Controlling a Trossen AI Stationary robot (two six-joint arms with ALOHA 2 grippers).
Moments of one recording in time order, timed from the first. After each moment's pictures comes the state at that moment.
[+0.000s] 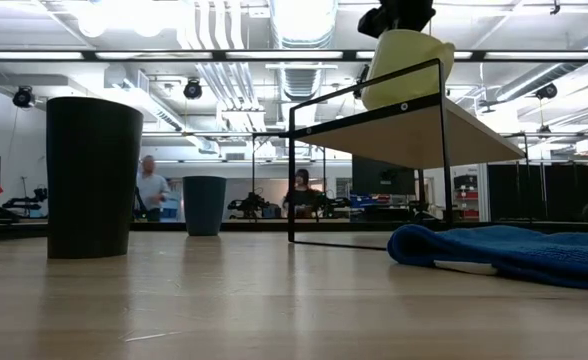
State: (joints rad) left arm -0.08 0.72 1.02 0.07 -0.27 -0.10; right arm -0.14 1.70 1.89 -1.51 0.05 -0.42
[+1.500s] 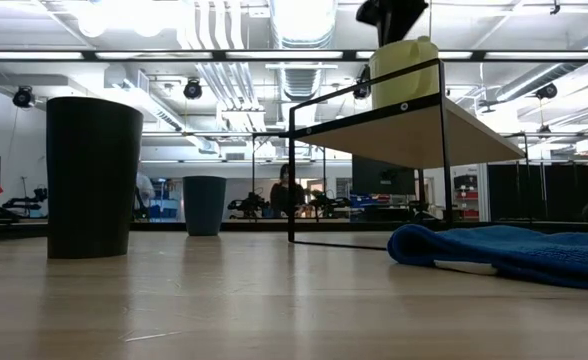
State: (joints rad) left arm -0.08 0.73 1.02 0.07 -0.27 -0.10; right arm -0.14 1.74 2.03 -1.57 0.16 -0.38
